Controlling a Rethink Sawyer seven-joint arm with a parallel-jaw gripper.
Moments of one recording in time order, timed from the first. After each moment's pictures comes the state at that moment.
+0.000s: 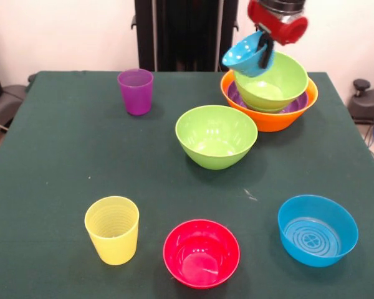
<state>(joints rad) 0.23 -0.67 -0.37 1.86 0.36 0.54 2.47</state>
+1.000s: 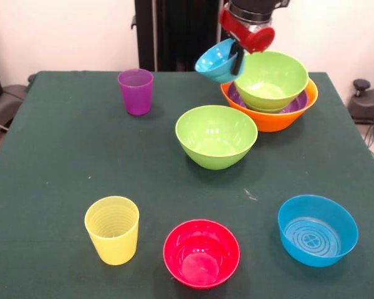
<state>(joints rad) 0.17 -0.66 -0.35 1.94 0.32 0.40 2.47</state>
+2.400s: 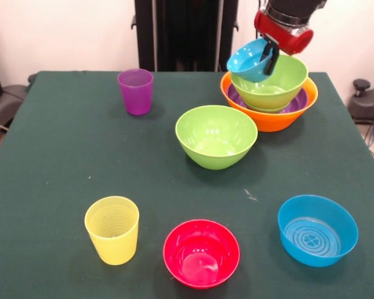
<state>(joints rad) 0.30 -0.62 -0.36 1.87 0.32 0.48 2.47</state>
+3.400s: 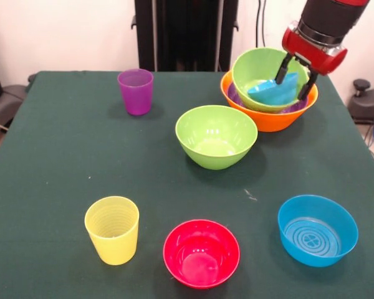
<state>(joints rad) 0.38 -0.50 -0.41 1.65 0.32 0.60 2.47</state>
